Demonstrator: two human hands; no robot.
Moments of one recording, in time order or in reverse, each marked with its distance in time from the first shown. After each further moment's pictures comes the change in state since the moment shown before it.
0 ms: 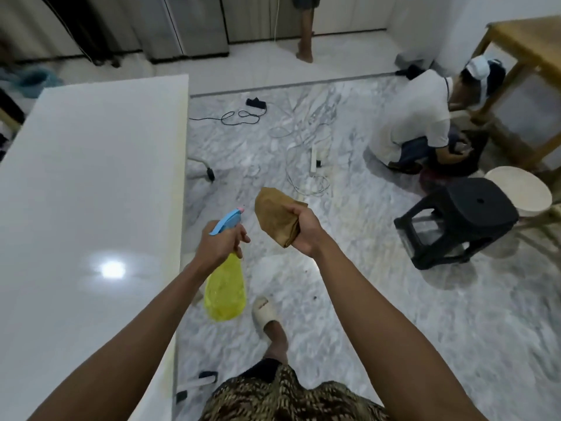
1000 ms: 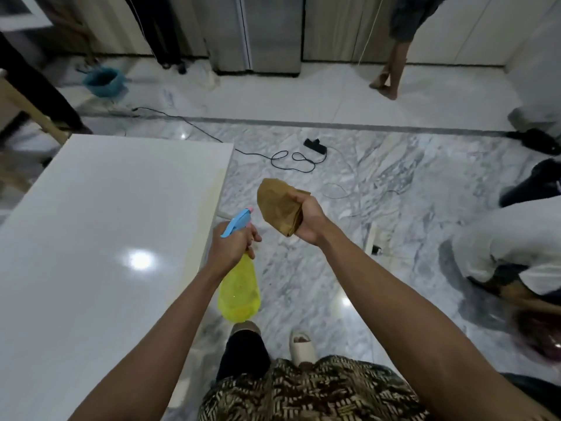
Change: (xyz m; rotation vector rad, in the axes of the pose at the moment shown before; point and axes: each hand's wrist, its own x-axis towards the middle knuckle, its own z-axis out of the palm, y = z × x) left_hand 0.545 0.162 -0.061 -0.150 0.294 -0.173; right_hand 0.508 -0.339 0.209 -0.212 -0.217 0.123
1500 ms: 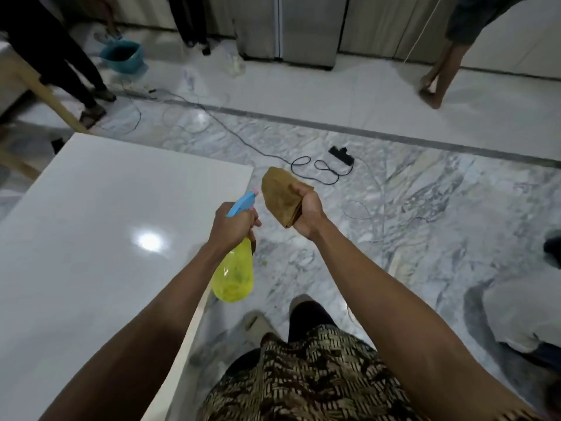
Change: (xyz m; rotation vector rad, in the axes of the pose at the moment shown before) left_hand 0.229 0.055 -0.022 -0.070 0.067 -0.076; right_hand 0.223 -0.085 0.053 0.077 0.028 0.040
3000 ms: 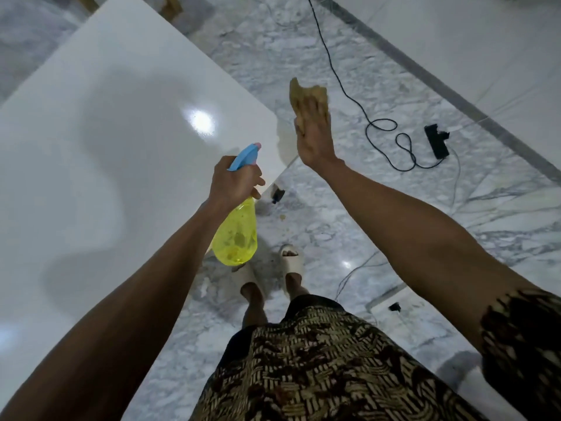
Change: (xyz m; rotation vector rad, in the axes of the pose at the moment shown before) left_hand 0.129 0.010 -0.010 -0.224 0.385 -0.302; right_hand 0.299 -0.008 0.060 -1.693 -0.392 -0.727
